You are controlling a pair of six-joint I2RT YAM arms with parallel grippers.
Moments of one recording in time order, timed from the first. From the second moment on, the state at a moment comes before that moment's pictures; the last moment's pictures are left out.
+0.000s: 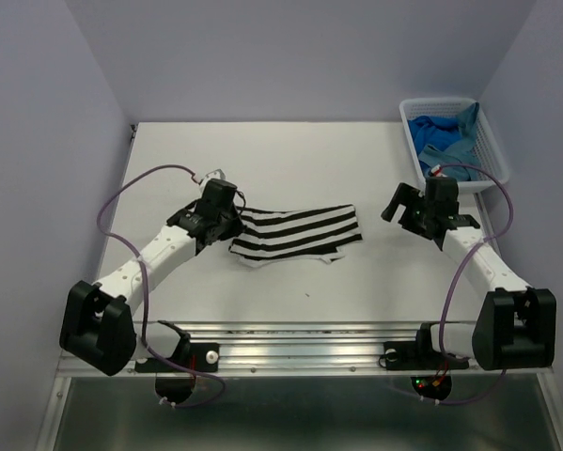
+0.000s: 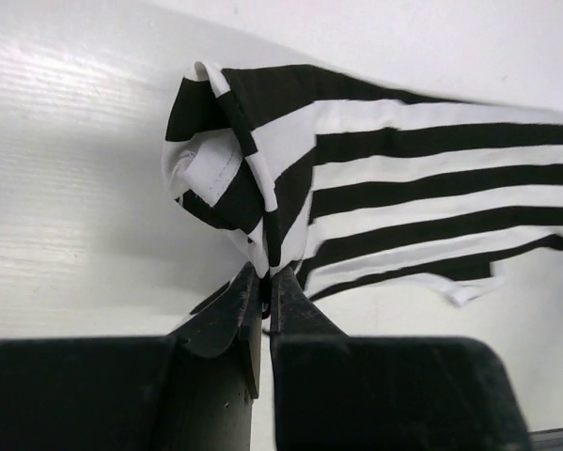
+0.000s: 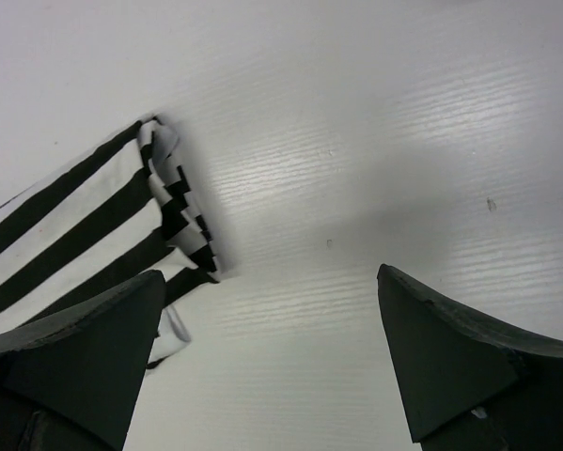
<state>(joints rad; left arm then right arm) -0.49 1.30 0.86 -0.45 -0.14 -0.75 0.02 1.27 0.81 -0.32 -0.05 0.45</state>
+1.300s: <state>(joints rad) -0.40 0.98 0.82 -0.50 -0.48 -0.80 0.02 1.05 0.74 -0.23 0.22 0.51</state>
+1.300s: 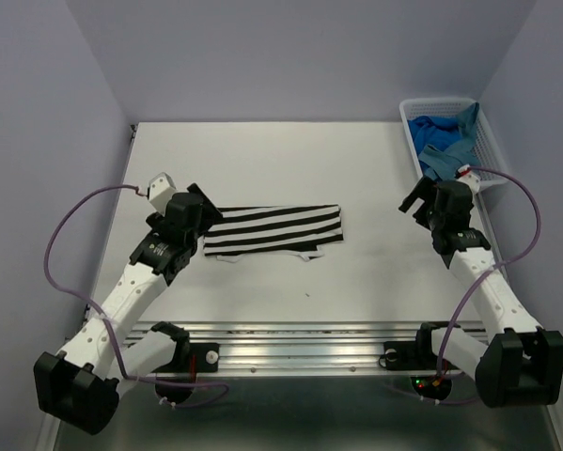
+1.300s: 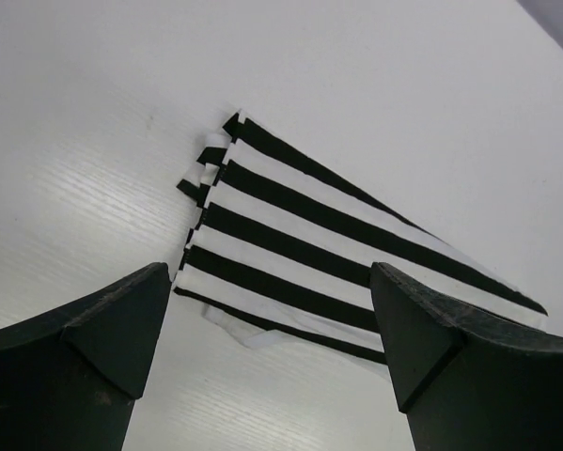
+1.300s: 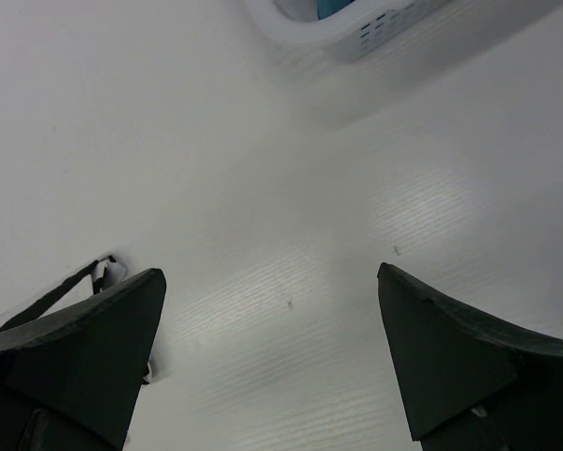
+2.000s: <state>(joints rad) -0.40 0.83 0.59 -0.37 -0.46 -0.87 0.37 1.23 0.68 0.08 -0.16 0.44</state>
